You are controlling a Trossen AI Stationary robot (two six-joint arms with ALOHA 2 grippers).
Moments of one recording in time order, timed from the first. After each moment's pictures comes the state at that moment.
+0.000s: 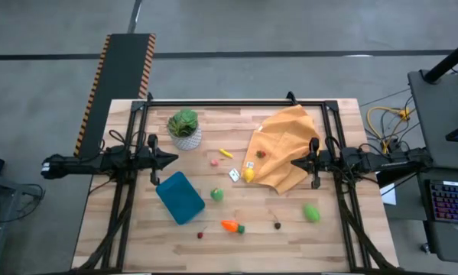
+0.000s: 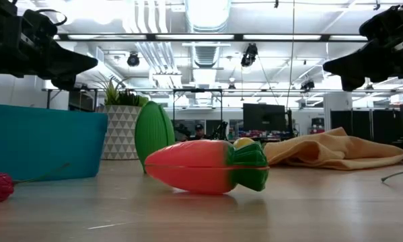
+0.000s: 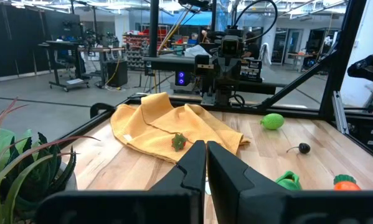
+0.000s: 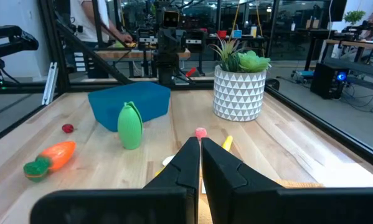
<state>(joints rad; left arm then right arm) -0.01 0.07 0.01 0.04 -0.16 -0.04 0.09 0.11 0.01 0.05 0.16 0.00</state>
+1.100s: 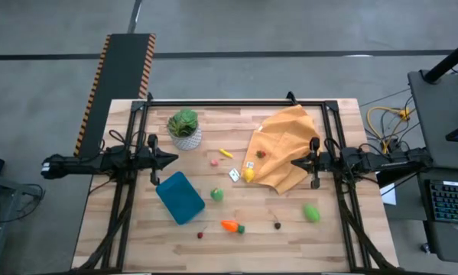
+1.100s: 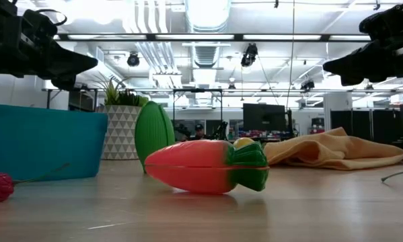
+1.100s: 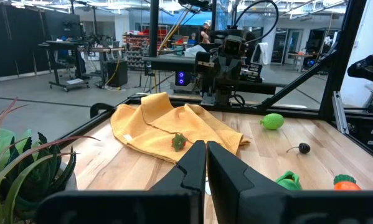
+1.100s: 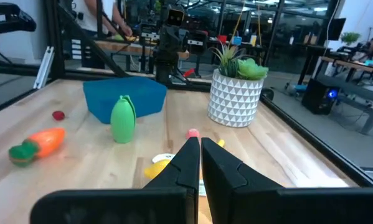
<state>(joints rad) -0.01 0.07 0.01 0.04 -0.16 -0.04 0.09 0.11 0.01 0.05 0.16 -0.11</state>
